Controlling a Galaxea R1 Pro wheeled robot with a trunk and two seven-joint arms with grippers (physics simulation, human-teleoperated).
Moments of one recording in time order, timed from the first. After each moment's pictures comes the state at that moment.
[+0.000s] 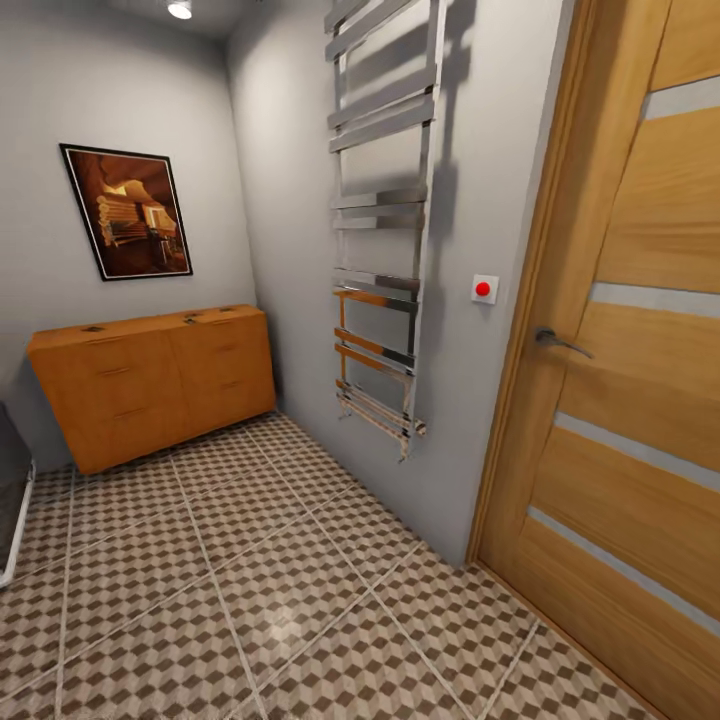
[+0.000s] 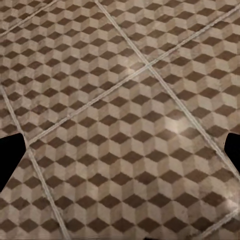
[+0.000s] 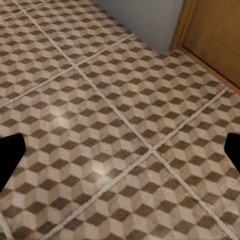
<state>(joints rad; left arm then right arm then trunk) -0.01 0.02 0.00 -0.43 0.00 -0.32 0.20 -0.02 0.03 0.00 -0.61 0.04 -0.34 -0.04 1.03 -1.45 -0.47</state>
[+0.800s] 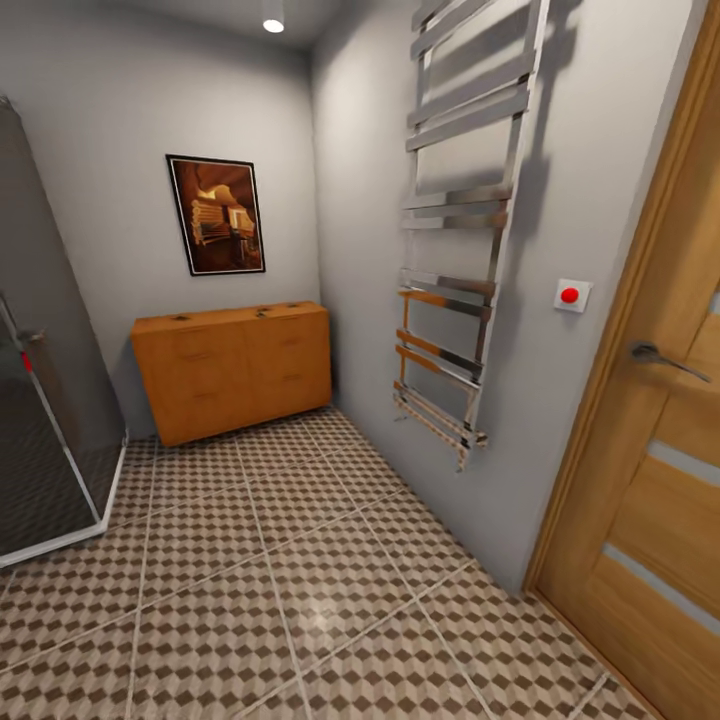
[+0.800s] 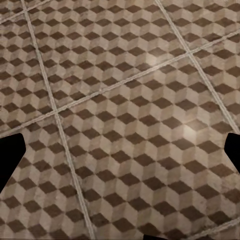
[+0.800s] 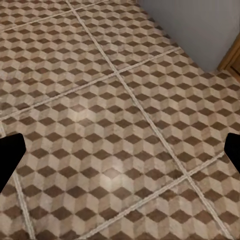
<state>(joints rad) -0.01 0.02 0.00 -0.42 0.00 -0.32 0.20 -0.02 0.03 0.00 -0.61 0.04 -0.34 -0.04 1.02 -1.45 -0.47</state>
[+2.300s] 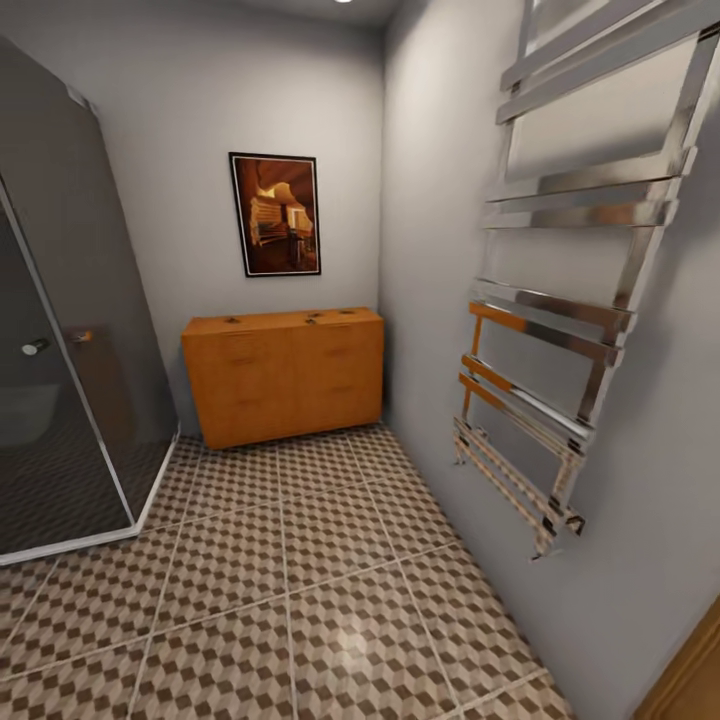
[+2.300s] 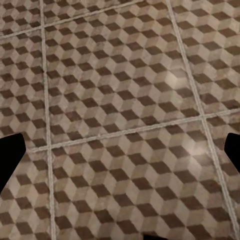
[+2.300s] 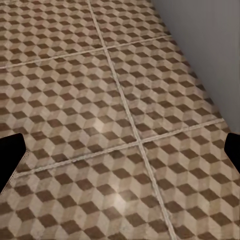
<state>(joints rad) -0.01 0.02 0.00 -0.42 0.00 -0.32 0.20 -0.02 0.03 0.00 -0.61 0.04 -0.35 -0.04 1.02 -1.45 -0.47</state>
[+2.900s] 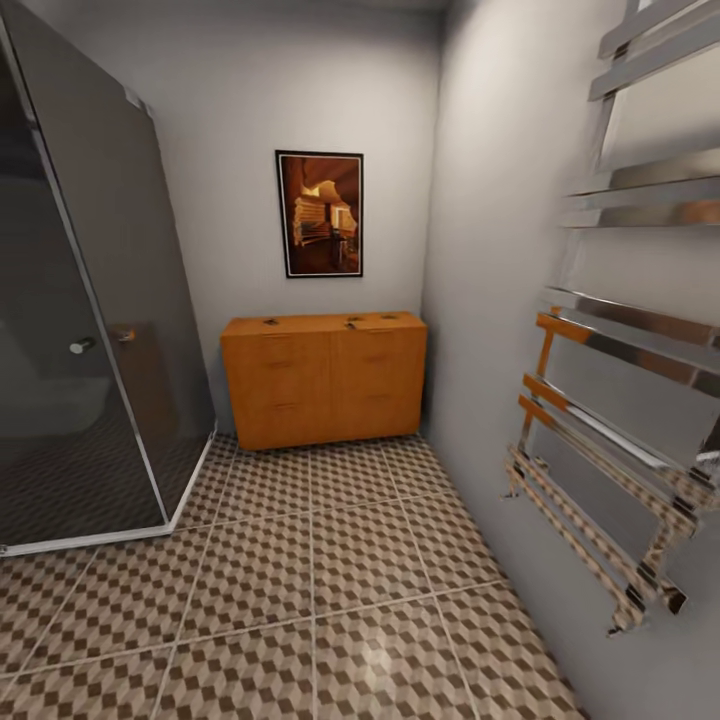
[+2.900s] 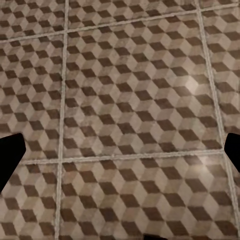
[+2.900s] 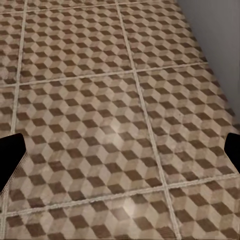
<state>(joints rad) -0.01 0.02 0.00 -0.42 0.00 -0.32 0.20 -0.02 0.03 0.00 -0.61 0.04 -0.35 -0.04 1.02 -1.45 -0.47</state>
